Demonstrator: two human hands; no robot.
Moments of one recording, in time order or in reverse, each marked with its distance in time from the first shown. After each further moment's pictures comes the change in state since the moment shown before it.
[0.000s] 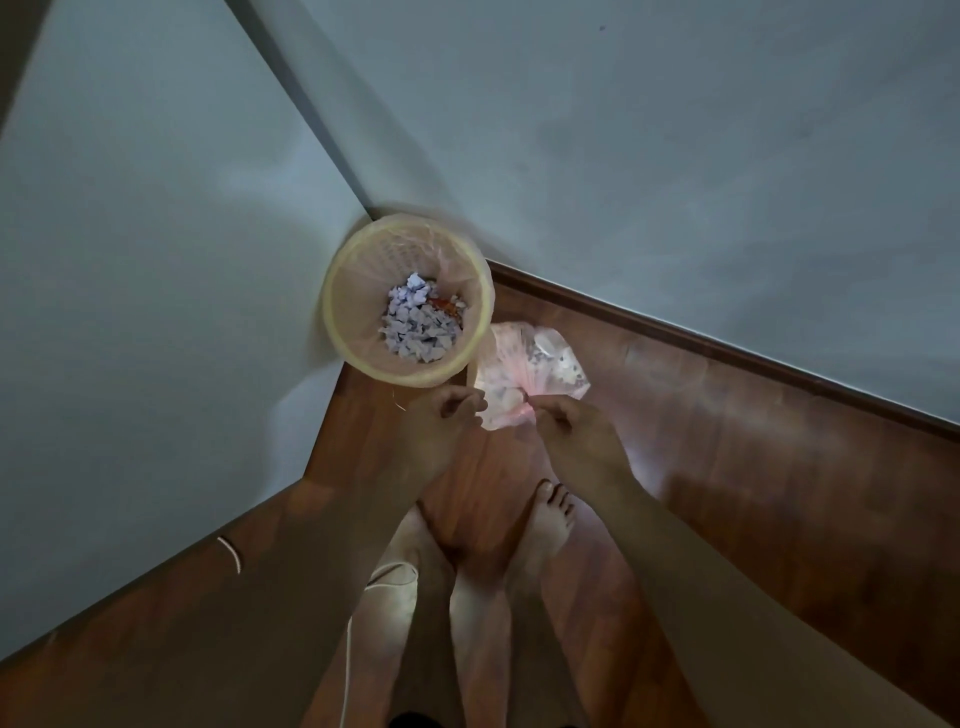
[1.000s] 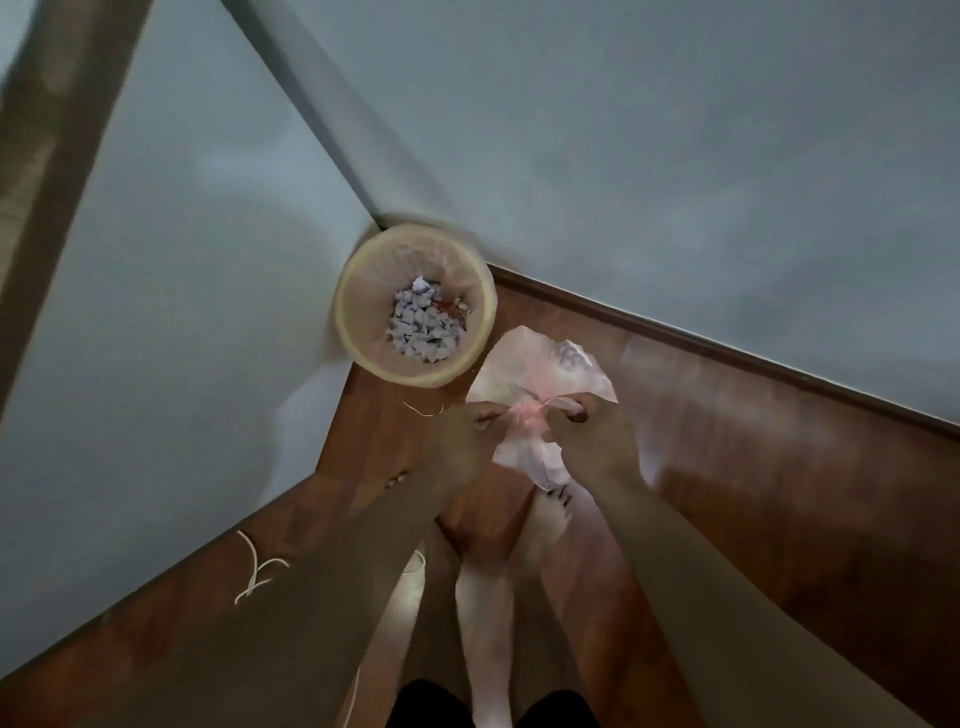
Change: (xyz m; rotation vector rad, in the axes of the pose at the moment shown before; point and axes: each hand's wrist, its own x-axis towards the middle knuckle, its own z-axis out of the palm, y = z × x) left_hand -0.022 0.018 0.010 0.138 -0.120 0.134; right_hand -0.019 -0.024 -0.017 0.066 0.140 0.119
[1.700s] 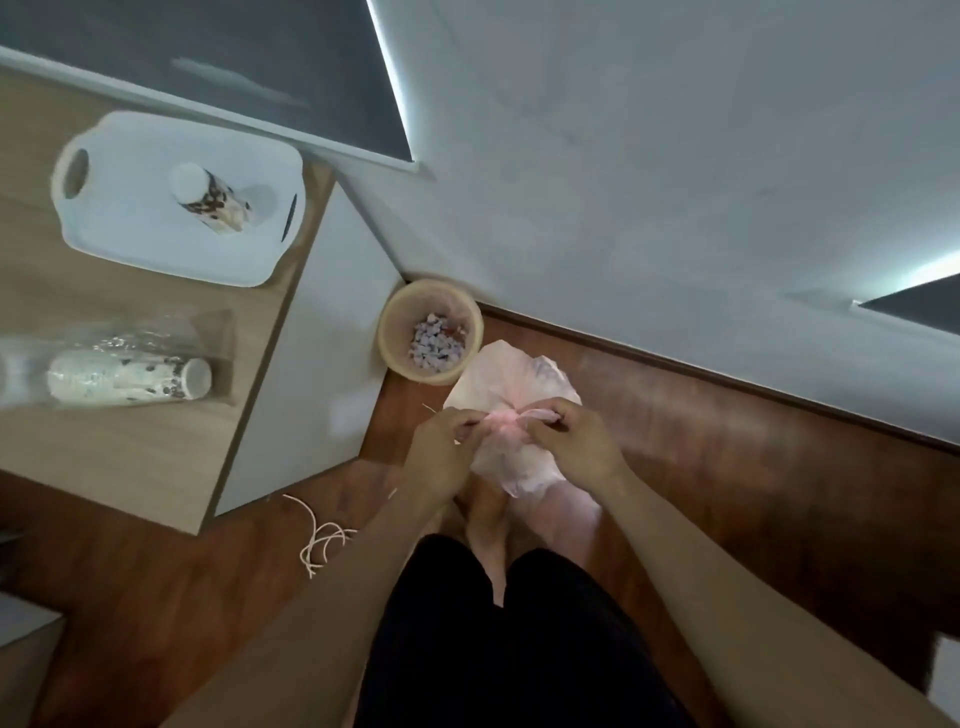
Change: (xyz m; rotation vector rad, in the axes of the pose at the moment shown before) left_hand -0.258 0.195 -0.066 0.137 0.187 0.191; right_hand -0.246 -0.091 -0.174 0.050 -0.218 -0.272
